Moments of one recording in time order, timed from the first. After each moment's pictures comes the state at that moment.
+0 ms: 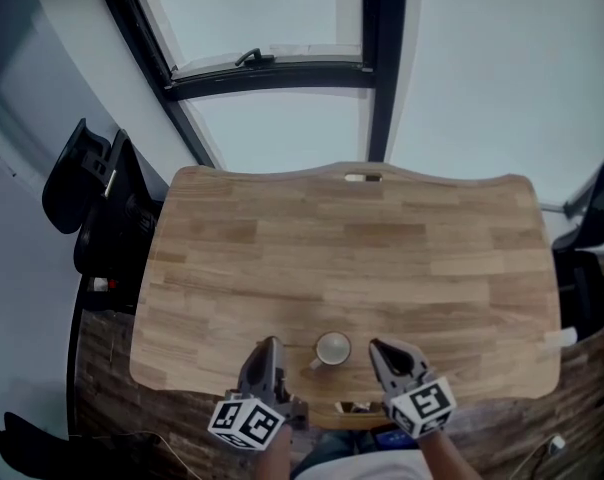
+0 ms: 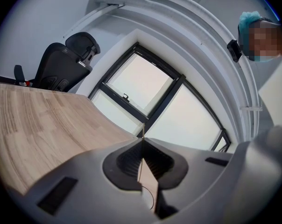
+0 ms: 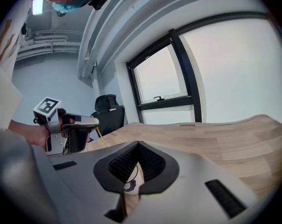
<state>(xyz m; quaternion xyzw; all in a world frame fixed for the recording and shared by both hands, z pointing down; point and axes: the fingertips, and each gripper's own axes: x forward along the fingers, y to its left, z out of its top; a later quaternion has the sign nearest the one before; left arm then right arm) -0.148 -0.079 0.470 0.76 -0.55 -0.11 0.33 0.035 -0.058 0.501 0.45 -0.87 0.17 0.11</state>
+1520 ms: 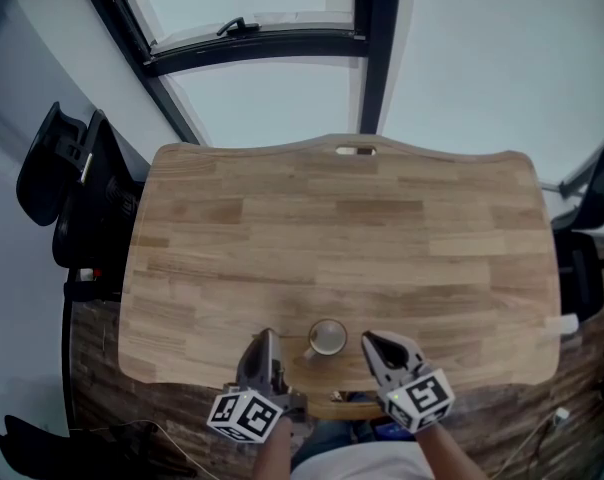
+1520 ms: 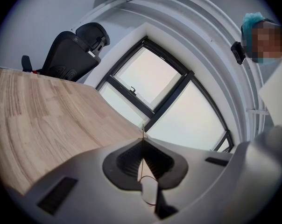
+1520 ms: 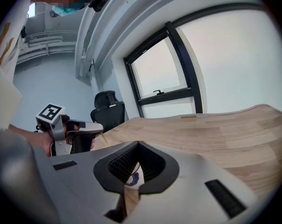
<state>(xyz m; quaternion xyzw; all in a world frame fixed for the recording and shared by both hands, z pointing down) -0.147 -0.079 0.514 0.73 -0.56 -0.10 0.38 0.028 -0.053 0.526 0.45 -0.86 0.22 0.12</state>
